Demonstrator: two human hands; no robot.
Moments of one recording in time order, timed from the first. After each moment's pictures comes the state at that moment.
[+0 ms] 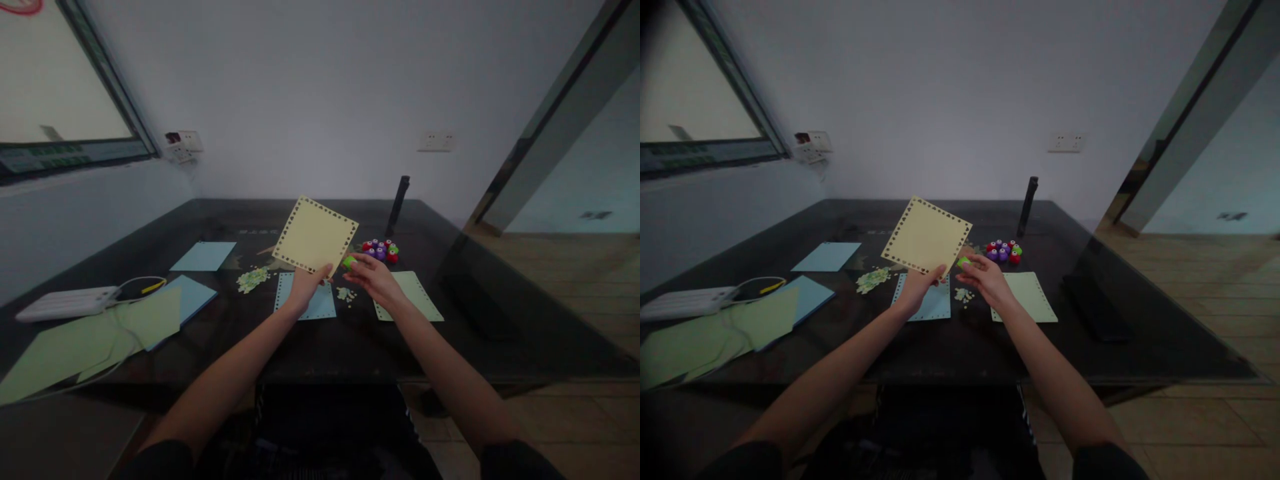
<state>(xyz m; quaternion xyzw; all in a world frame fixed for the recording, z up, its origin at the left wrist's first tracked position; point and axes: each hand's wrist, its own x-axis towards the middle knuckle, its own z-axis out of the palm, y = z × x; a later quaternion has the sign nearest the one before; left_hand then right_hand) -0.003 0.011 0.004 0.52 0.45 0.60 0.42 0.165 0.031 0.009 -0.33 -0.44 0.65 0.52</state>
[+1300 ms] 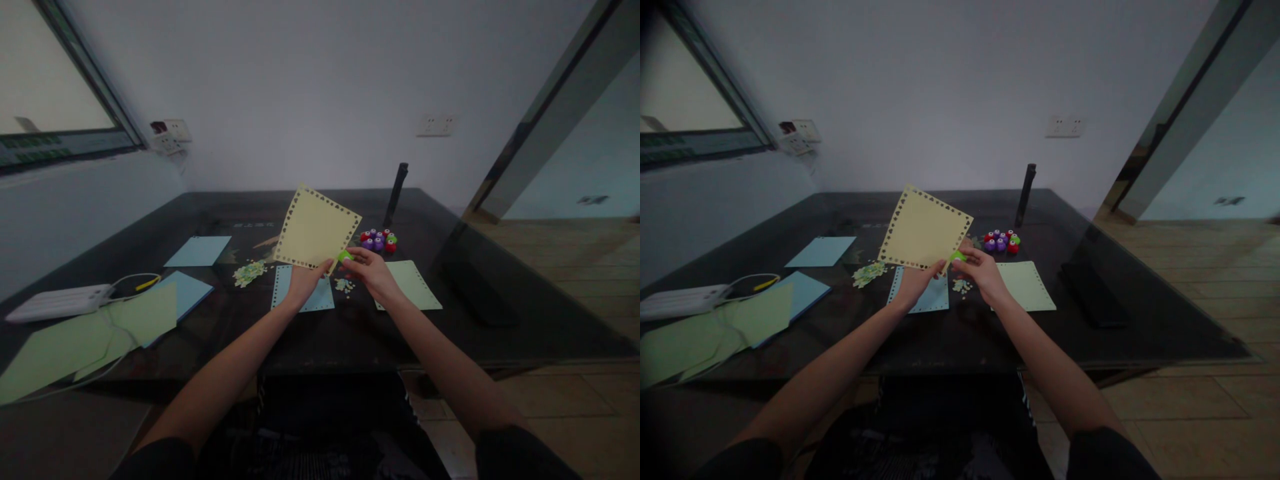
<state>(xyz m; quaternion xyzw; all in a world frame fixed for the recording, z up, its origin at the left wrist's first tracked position) 0.000 0.003 0.009 0.54 0.51 0.57 0.35 0.156 0.017 0.014 -0.37 -0.47 0.60 0.53</state>
